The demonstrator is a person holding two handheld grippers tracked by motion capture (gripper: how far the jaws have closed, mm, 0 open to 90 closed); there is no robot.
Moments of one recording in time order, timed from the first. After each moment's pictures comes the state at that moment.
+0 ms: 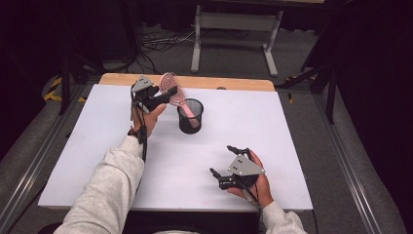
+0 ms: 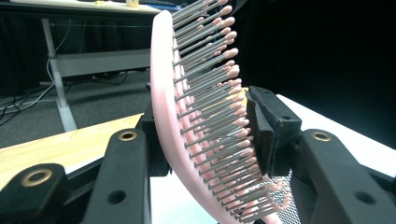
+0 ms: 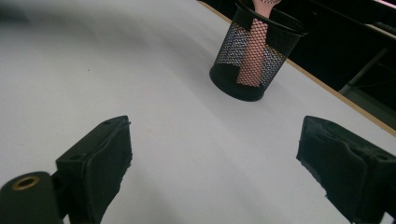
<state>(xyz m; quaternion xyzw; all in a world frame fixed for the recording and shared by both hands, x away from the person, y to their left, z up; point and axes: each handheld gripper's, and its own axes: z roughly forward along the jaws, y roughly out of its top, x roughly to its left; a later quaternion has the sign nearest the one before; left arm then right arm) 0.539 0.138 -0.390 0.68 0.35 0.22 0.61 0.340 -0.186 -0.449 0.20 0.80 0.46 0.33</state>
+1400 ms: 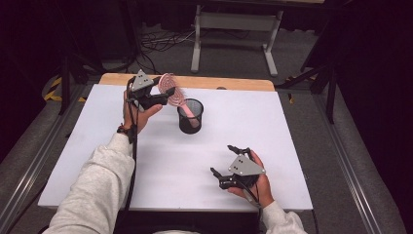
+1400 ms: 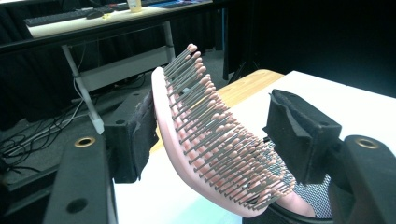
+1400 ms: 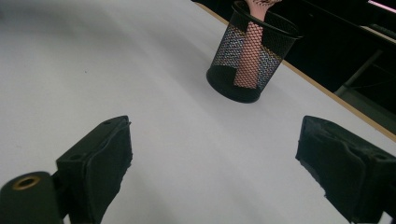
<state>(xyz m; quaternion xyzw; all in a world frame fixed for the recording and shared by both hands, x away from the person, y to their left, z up) 0.523 0.146 -0.360 0.73 0.30 0.29 0.55 0.339 -0.187 -0.447 0.20 0.80 0.46 0.33</state>
